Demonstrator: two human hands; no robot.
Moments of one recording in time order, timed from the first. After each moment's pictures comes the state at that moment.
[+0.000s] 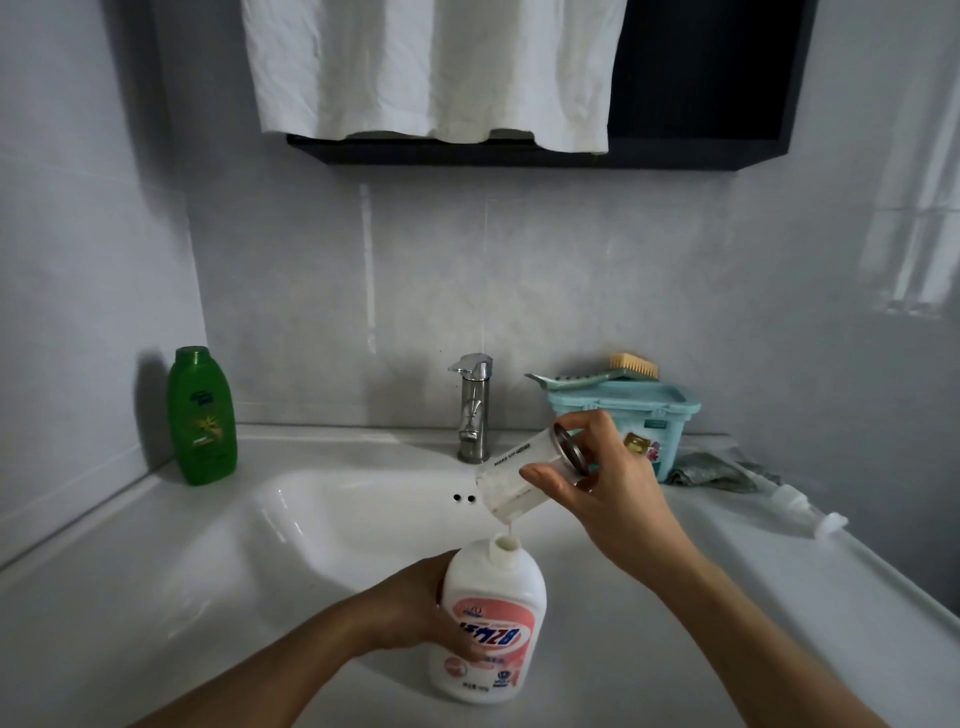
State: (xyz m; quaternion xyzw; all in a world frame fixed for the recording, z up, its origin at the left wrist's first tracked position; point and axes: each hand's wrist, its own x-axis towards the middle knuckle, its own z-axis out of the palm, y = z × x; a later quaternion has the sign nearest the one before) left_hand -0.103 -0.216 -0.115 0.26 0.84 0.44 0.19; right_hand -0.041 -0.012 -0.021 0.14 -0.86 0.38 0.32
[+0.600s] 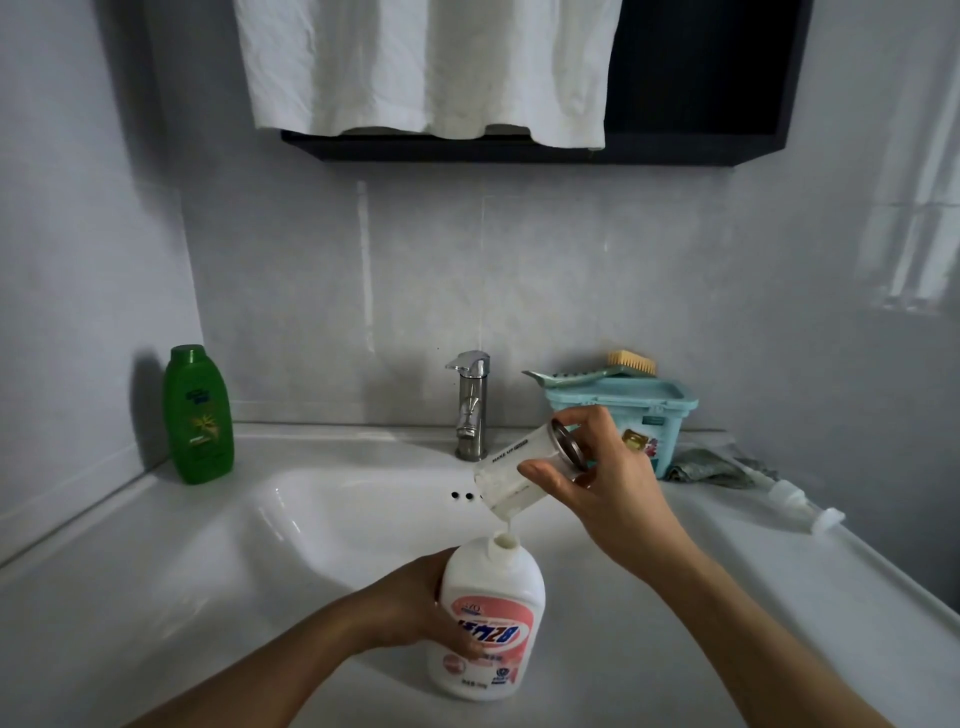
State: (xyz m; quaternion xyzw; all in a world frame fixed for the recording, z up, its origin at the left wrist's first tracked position) left_hand -0.103 -0.216 -0.115 0.25 0.84 0.44 0.20; right_hand -0.039 -0.014 -0.019 0.14 -0.86 0.39 0.31
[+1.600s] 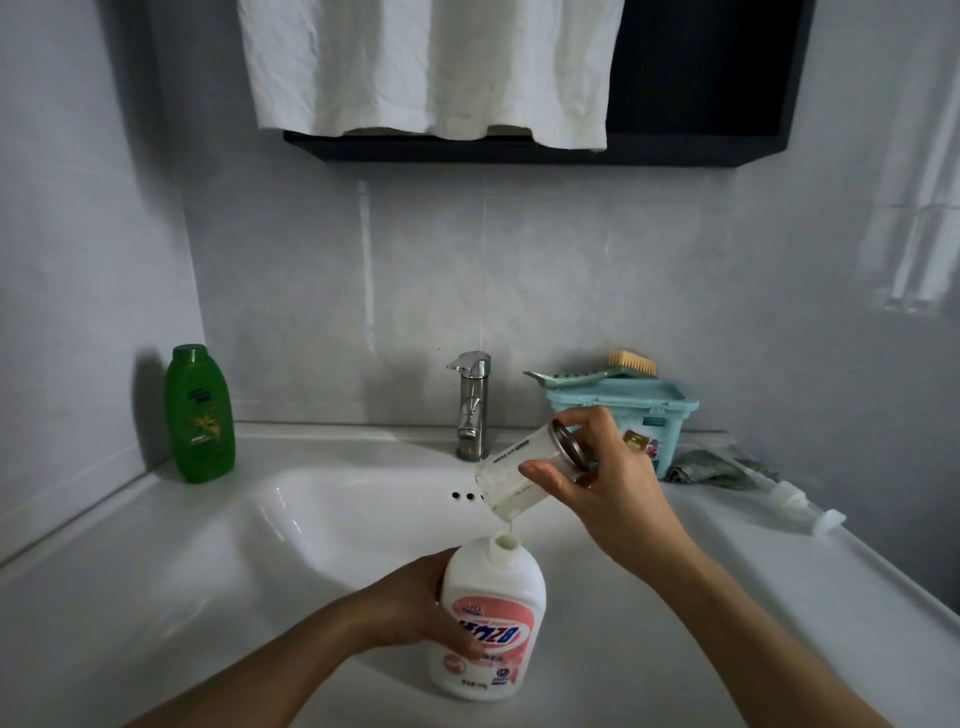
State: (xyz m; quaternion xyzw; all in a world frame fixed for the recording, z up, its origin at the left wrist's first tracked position) left_hand -0.100 -0.215 -0.113 0.26 0.83 0.45 0.20; right_hand -0.037 -0.014 -0.017 0.14 -0.86 0.39 0.30
